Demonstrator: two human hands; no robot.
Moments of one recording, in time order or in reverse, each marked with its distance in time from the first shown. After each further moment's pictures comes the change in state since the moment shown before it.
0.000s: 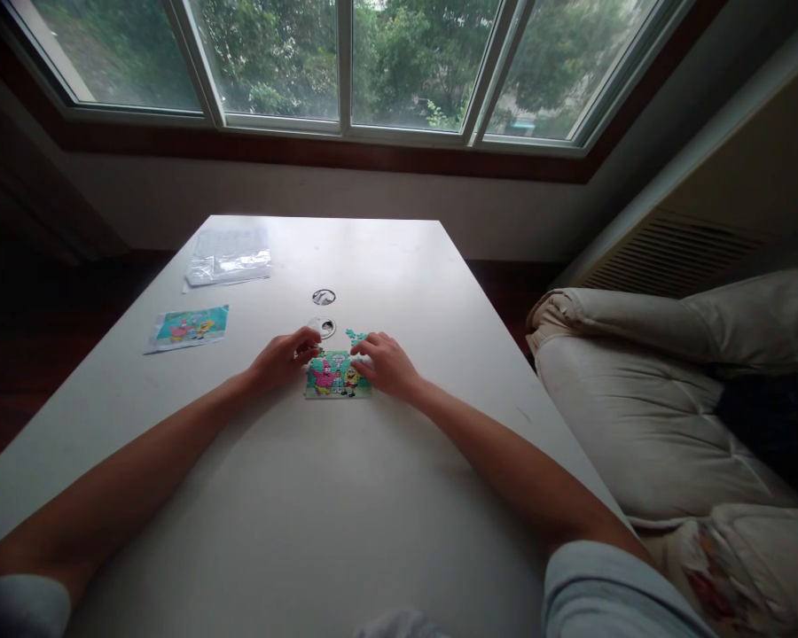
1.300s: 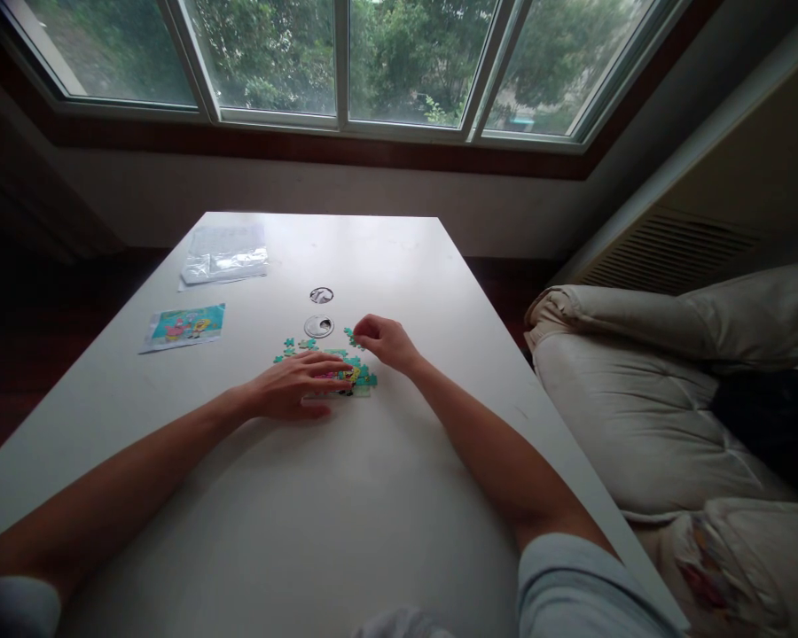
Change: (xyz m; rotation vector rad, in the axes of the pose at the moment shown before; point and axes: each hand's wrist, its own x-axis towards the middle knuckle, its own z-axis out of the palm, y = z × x) left_hand -0.011 0.040 0.000 0.206 -0.310 0.537; right_hand 0.028 0.022 -0.004 0.574 0.063 0.304
